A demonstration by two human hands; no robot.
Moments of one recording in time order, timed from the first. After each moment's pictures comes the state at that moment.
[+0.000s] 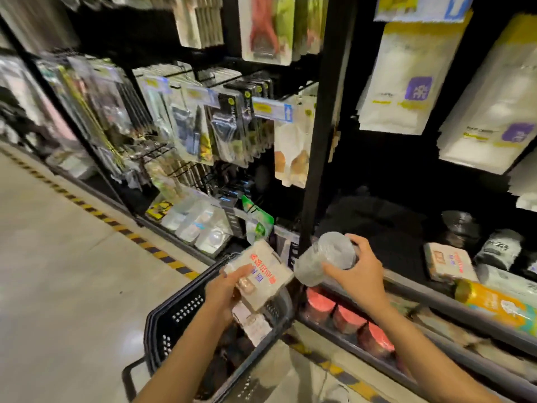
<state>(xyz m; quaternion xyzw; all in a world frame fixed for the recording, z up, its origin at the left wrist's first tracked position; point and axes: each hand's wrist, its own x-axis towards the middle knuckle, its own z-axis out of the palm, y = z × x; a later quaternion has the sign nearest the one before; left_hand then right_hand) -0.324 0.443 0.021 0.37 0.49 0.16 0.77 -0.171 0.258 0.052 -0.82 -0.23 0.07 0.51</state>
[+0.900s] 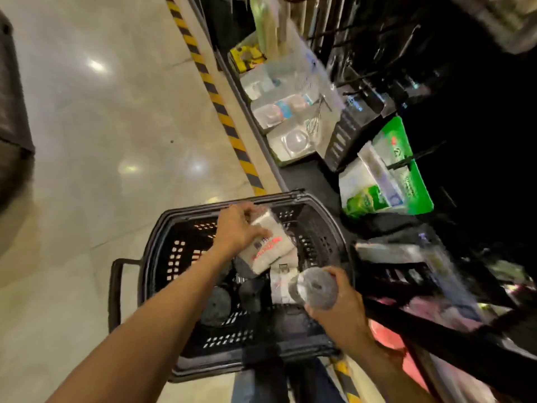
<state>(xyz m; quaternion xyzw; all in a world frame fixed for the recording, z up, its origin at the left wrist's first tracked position) -0.284 0.667 -0.253 0.61 0.65 0.10 0.45 -0.122 0.480 -0.255 -0.79 -0.36 0.44 0.22</state>
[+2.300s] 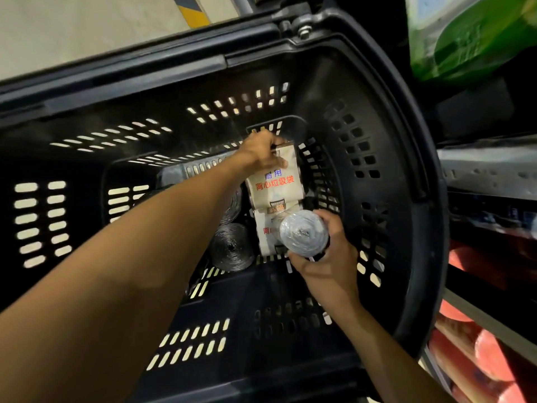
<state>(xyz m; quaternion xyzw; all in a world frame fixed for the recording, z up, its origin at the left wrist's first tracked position) -0.203 0.683 -0.579 0.65 0.52 -0.17 0.53 -0.139 0.473 -0.495 -0.80 -0.27 0.46 0.29</state>
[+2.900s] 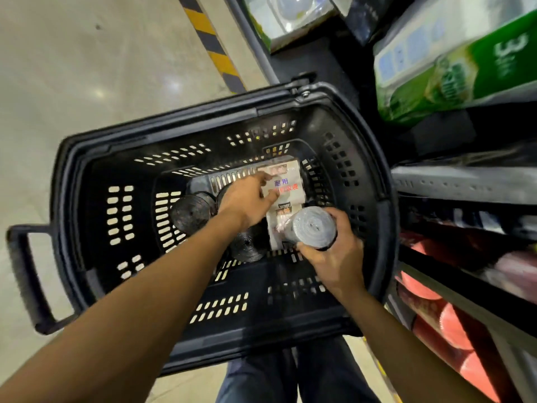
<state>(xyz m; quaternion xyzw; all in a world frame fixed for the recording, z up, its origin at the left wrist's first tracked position) -0.264 0.631 -0.450 0.70 0.55 -0.14 0.43 -0.138 0.485 -0.419 -0.82 -0.31 0.39 0.28</state>
